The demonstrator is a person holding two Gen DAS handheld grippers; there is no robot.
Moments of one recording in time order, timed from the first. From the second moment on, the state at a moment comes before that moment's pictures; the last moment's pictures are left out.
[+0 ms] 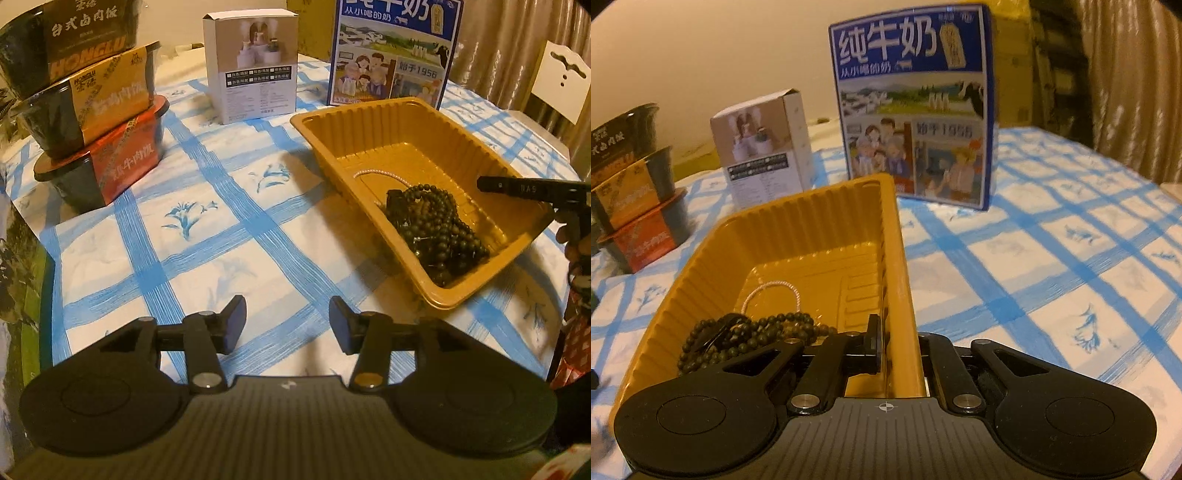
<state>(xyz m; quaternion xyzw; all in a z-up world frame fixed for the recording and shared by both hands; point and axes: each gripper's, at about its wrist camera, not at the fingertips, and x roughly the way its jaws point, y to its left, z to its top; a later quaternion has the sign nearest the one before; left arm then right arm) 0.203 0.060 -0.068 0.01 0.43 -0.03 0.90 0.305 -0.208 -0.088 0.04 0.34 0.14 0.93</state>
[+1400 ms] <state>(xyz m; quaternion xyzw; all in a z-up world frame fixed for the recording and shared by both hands) 0.026 0.042 0.006 -0.03 0.41 0.03 0.91 0.064 -0.110 -0.015 0.07 0.40 0.17 0.90</state>
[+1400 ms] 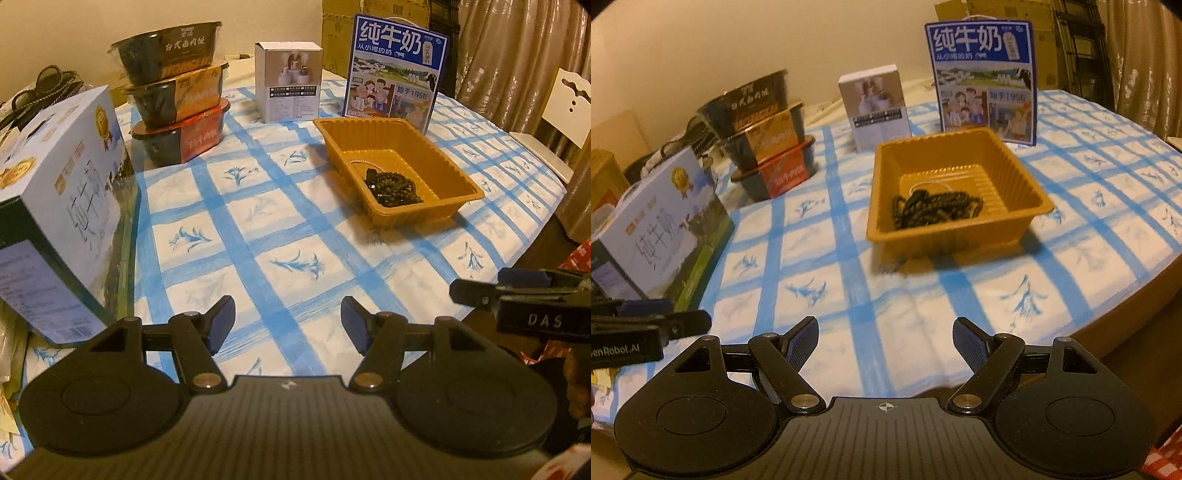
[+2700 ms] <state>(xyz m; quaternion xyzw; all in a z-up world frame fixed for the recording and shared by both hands) 0.018 0.027 0.001 -0.02 0.41 0.01 0.91 0.054 -0.105 -0.016 0.07 0.40 0.18 0.90</state>
